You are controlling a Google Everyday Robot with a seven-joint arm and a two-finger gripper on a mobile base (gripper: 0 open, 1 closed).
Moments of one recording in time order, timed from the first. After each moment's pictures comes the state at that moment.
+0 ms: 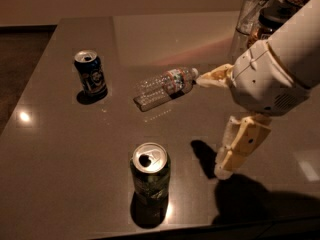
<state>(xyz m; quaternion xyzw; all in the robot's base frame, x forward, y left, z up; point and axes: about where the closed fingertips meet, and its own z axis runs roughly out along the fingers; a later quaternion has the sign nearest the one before) 0.380 -0.096 0.947 -0.69 0.67 0.14 0.23</state>
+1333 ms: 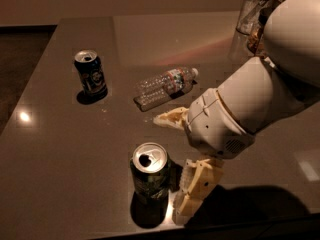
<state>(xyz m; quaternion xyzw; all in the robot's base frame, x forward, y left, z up) 0.331 -0.020 0.899 -0.70 0.62 0.26 0.23</state>
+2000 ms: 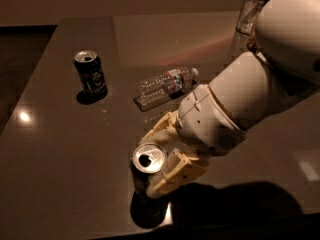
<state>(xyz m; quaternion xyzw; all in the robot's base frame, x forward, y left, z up) 0.325 -0.001 0.911 -0.70 0.61 0.29 0.23</state>
